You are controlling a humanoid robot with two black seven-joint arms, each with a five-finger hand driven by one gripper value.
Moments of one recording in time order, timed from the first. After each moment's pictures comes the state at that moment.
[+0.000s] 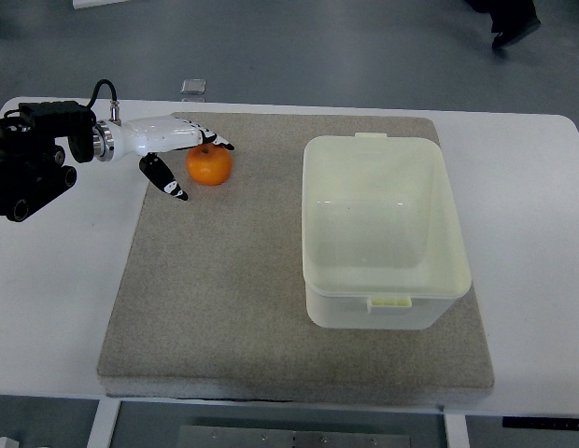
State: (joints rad) left arm -1.14 0.42 0.00 -0.57 1.46 -0.02 -0.61; right arm 0.02 0.00 -0.10 0.19 -0.01 -0.15 0.14
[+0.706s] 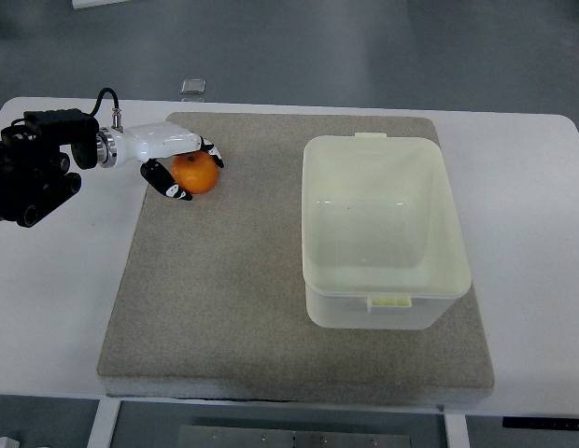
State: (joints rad) left arm -1.12 0.40 0.00 -0.52 1.46 -0.01 -0.61; right arm 0.02 0.00 -0.10 0.19 -0.01 -0.15 0.14
